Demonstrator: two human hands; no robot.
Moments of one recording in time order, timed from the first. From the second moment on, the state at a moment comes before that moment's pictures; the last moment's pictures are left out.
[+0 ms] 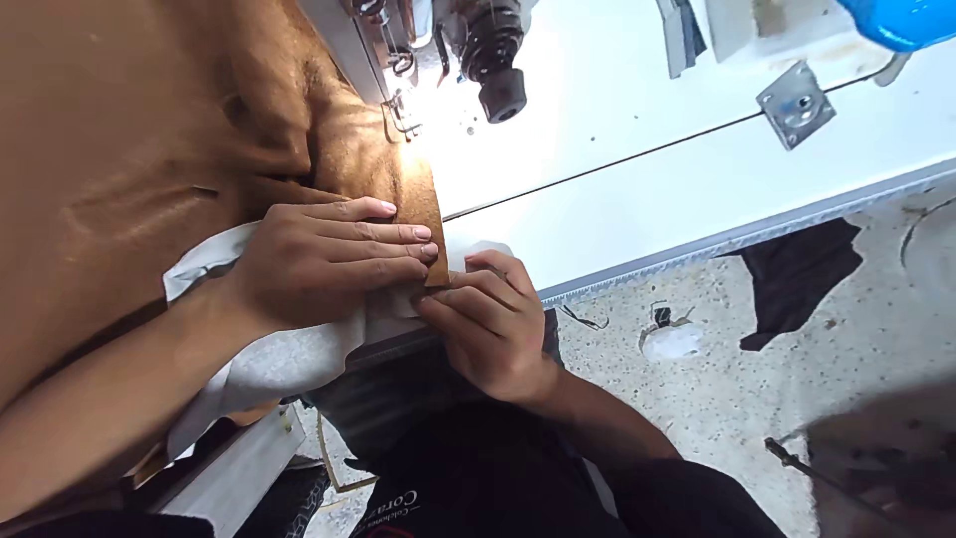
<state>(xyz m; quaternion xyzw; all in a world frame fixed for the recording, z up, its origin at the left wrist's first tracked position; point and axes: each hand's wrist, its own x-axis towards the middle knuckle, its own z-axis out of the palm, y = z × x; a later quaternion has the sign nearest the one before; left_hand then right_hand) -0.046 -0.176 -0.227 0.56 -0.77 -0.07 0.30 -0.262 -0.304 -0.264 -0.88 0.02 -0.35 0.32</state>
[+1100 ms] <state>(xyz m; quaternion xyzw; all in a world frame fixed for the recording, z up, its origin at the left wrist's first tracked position) -0.032 -0.185 -0.223 0.60 -0.75 -0.07 0.26 -0.248 -0.313 -0.251 -0.92 0.01 -0.29 0.26</state>
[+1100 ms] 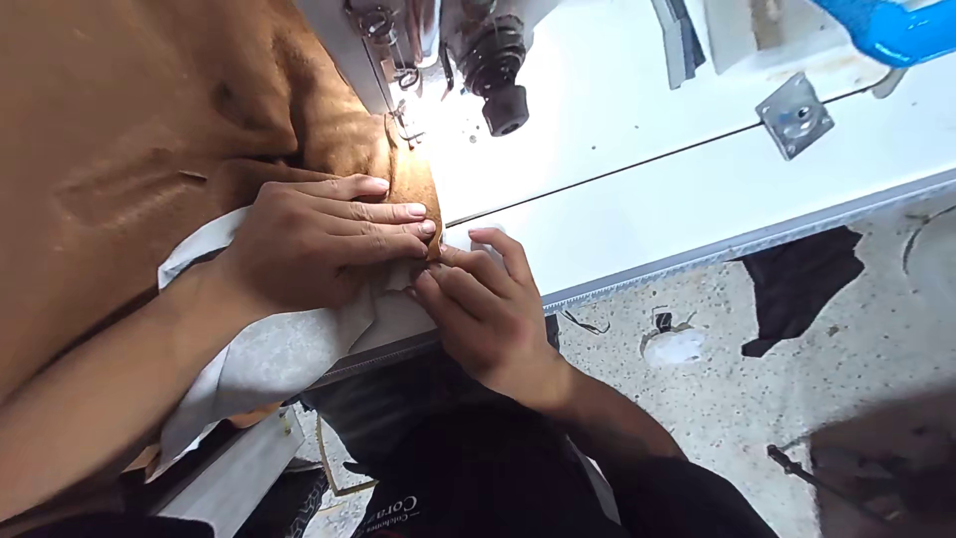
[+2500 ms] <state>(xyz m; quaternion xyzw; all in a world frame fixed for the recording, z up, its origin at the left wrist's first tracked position) 0.005 -0.197 -0.228 0.57 -0.75 -0.04 0.33 -0.222 -0.328 -0.242 -0.95 0.03 -0.22 0.23</state>
